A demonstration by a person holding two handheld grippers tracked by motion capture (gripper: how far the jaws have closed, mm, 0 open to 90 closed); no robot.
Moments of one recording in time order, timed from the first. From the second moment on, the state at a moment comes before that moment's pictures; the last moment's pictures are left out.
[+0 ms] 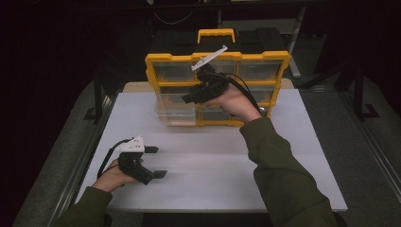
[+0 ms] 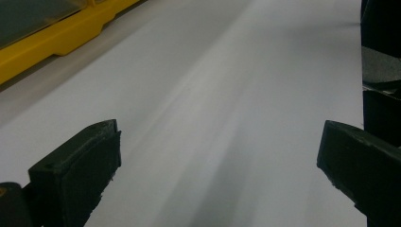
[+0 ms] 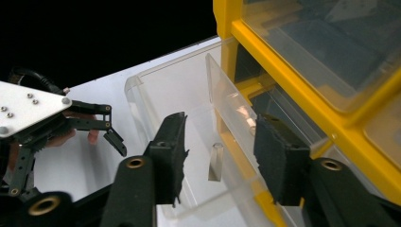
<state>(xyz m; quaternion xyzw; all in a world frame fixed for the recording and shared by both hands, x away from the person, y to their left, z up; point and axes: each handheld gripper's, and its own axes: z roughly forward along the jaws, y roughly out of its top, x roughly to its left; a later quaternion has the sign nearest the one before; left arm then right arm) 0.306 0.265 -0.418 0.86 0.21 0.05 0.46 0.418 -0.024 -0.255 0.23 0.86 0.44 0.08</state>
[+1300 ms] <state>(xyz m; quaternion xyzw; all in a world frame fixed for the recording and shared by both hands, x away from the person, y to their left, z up) 0.306 0.266 -0.418 0.86 0.22 0.05 0.46 0.368 -0.099 -0.331 0.29 0.83 0.47 0.10</state>
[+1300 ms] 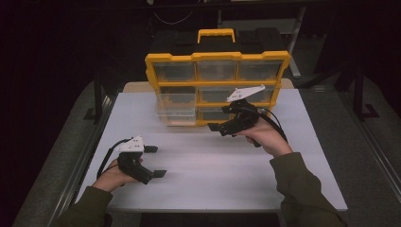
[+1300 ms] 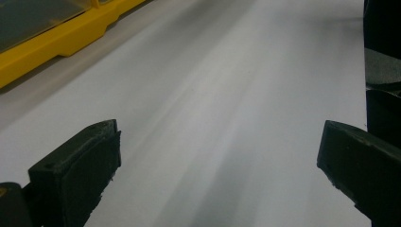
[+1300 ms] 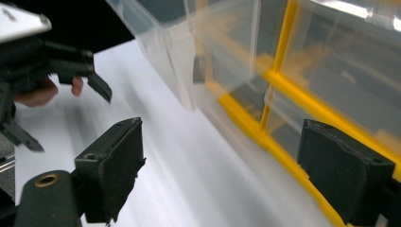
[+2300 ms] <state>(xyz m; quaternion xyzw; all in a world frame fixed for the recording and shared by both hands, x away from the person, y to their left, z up) 0.306 0.266 -0.419 0.86 0.21 0.06 0.46 0.330 -0.143 -0.399 0.33 0.81 0.47 0.12</state>
